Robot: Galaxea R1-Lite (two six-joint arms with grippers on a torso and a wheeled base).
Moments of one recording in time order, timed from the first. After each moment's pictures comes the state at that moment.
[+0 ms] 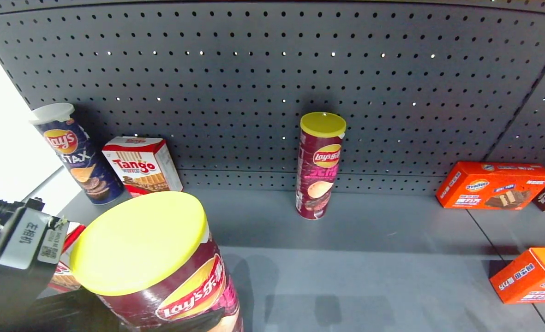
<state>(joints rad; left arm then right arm) -0.72 1.11 -0.44 -0.52 -0.35 0.09 0.19 0.48 -0.36 -0.16 0.18 -0.02</state>
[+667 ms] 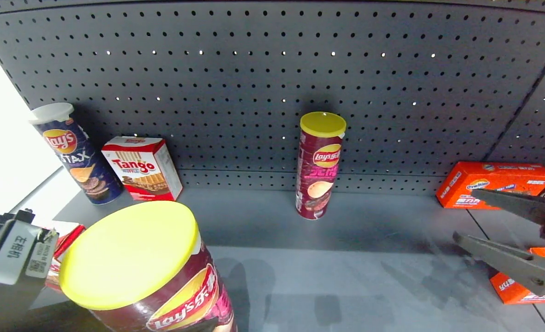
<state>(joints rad) -0.72 1.09 -0.41 -0.52 -0.35 0.09 0.39 1.05 -0.47 -0.57 0.41 -0.05</state>
